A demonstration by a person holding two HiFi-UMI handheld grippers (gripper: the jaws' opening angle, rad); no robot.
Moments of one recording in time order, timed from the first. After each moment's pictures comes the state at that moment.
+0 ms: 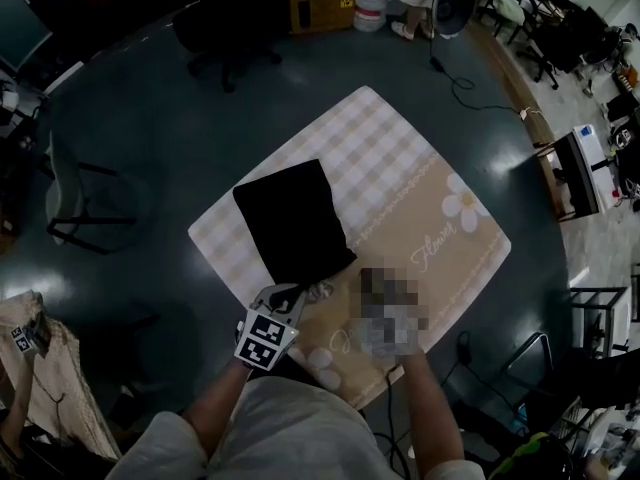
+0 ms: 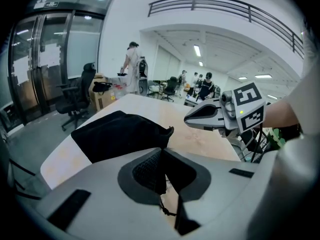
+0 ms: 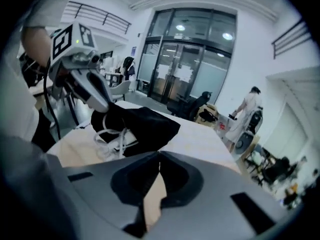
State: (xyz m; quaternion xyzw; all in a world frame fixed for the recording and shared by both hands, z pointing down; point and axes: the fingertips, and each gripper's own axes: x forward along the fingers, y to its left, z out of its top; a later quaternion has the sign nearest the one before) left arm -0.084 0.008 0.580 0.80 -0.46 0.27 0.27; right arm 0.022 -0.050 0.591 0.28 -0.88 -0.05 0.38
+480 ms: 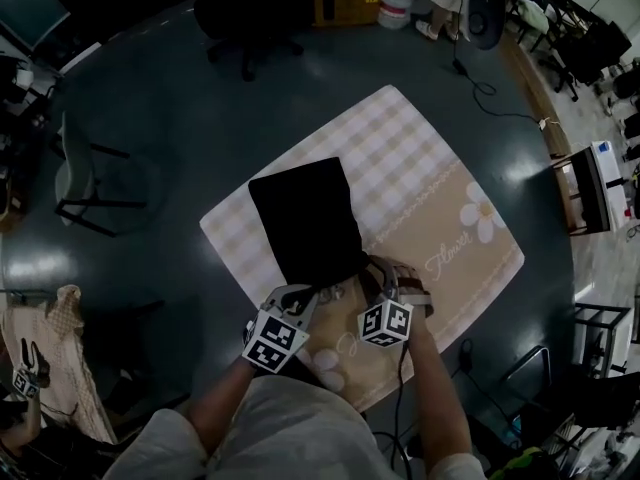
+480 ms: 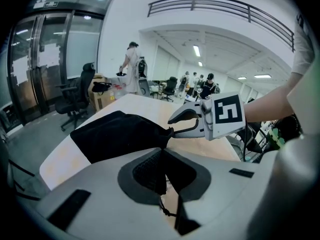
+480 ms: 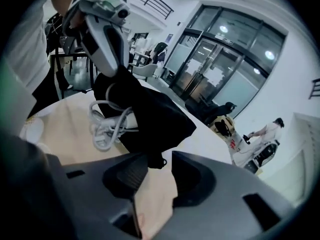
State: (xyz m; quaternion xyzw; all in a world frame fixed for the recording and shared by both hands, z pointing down) left arm -0.081 0.003 0.580 0.81 -0.45 0.27 0.27; right arm -0.005 -0.070 0.636 0.17 -0.85 -0.18 0.46
